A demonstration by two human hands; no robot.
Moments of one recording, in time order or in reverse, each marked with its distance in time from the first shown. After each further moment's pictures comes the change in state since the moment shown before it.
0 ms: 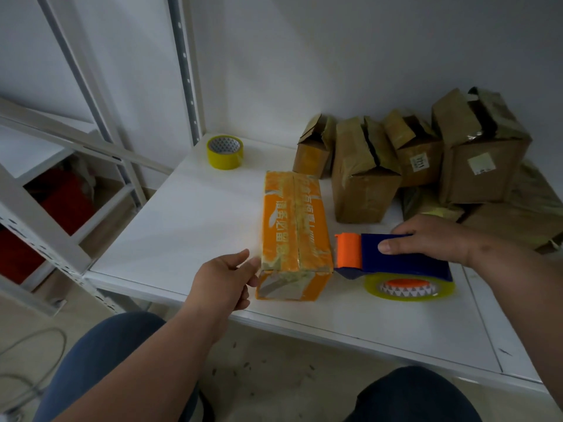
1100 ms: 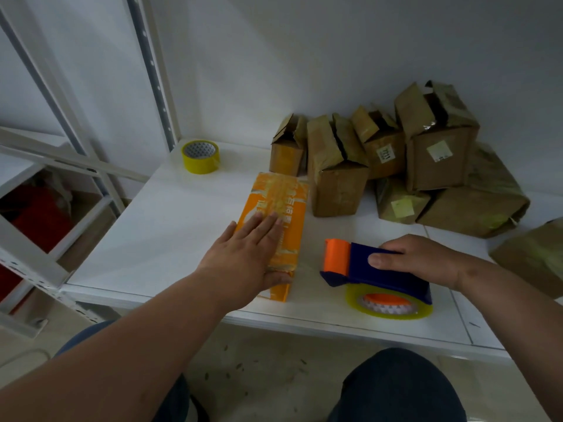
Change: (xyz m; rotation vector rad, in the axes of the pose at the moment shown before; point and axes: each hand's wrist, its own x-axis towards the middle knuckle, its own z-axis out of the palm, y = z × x) left_hand 0.007 0.034 0.031 1.622 -0.316 0.767; right_hand -0.037 0.042 0.027 0.125 0.011 -0.031
